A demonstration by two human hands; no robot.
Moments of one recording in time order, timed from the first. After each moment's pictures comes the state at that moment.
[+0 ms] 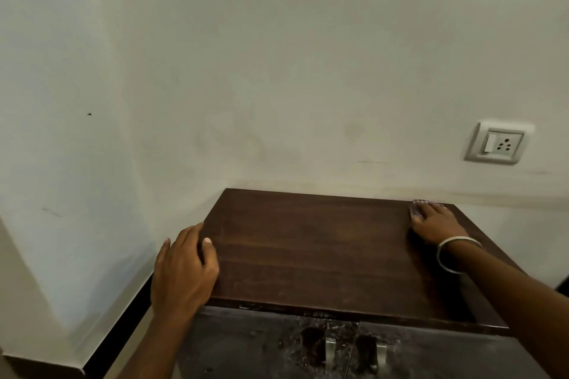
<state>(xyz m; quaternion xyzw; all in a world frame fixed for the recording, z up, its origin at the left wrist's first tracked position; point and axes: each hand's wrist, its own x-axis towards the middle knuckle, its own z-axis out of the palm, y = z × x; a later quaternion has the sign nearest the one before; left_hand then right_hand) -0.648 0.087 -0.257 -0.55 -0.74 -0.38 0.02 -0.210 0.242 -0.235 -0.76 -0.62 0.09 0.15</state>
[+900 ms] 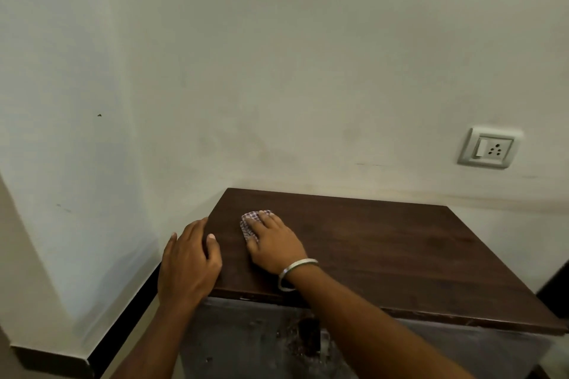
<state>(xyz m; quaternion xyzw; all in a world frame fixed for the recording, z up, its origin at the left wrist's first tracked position) -0.649 0.086 -0.257 -0.56 -0.73 -0.38 0.02 -0.493 0.166 -0.245 -0.49 -0.85 0.09 0.16</state>
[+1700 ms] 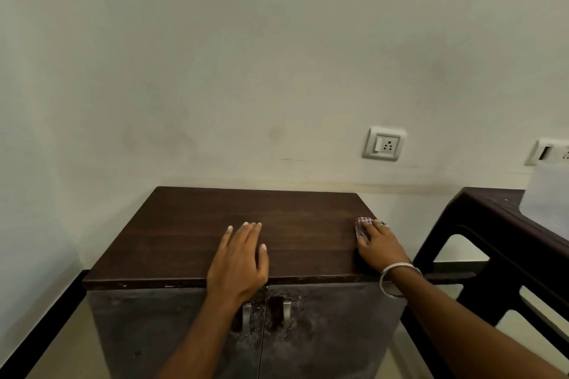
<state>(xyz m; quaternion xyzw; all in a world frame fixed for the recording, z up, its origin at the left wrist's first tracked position) -0.473 0.081 -0.261 -0.77 -0.56 -0.30 0.03 -0.168 0.105 -0.235 -0.77 -0.61 0.07 0.17</state>
